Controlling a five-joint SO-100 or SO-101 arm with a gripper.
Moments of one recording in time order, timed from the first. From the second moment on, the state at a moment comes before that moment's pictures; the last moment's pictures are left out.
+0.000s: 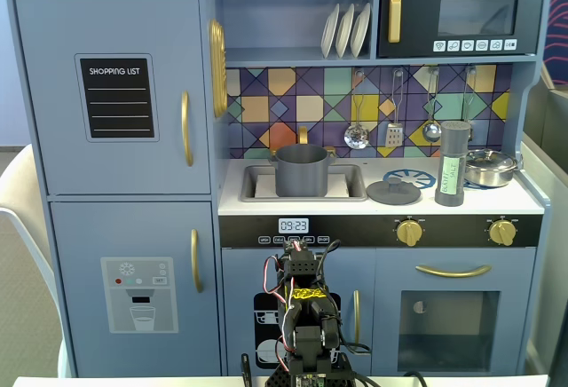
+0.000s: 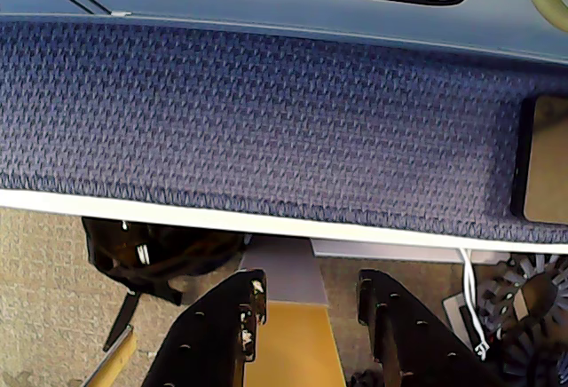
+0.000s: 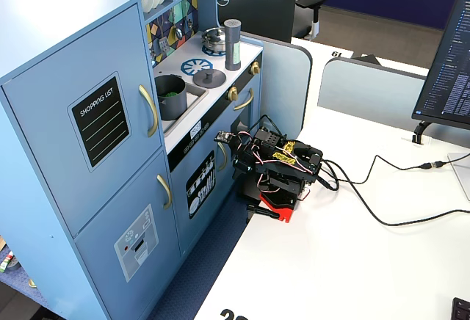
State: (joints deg) arm 3.0 184.3 179.0 75.9 -87.5
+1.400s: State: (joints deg) arm 46.6 149.2 130.4 27.4 -87.8
